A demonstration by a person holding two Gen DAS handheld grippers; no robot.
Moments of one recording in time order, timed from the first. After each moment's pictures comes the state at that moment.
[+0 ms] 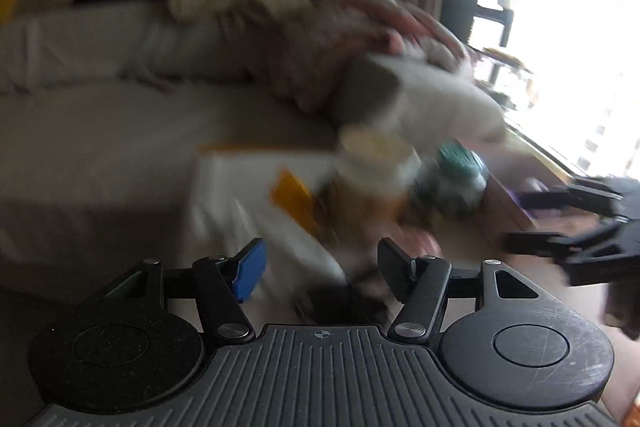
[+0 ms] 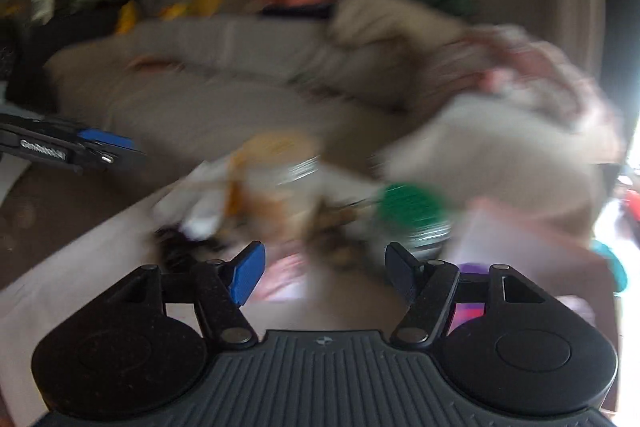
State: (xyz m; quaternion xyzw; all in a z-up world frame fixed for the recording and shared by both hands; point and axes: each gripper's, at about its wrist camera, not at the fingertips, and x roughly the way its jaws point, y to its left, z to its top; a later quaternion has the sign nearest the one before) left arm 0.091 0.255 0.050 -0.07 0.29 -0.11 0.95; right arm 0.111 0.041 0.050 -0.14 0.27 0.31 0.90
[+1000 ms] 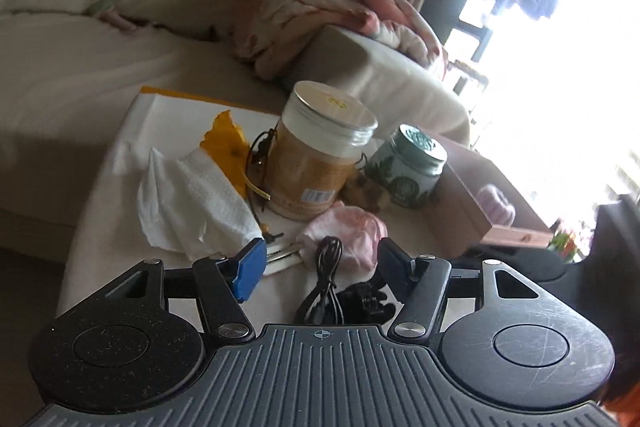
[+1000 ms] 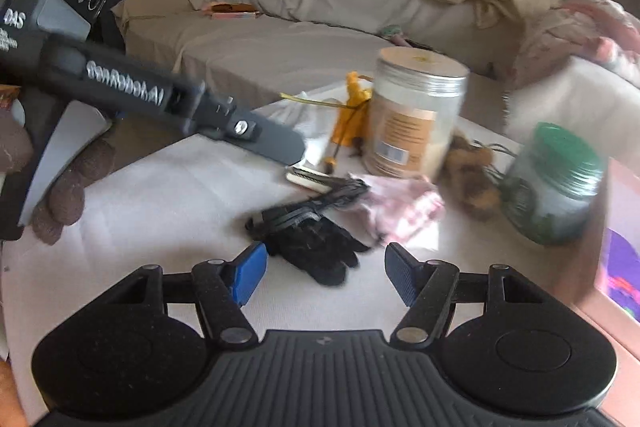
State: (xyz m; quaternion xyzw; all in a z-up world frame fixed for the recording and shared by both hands) left arm 0.083 0.251 0.022 -0.17 0.31 -0.16 0.92; right arm 0.101 0.081 -0.007 -0.15 0.31 0.38 0.86
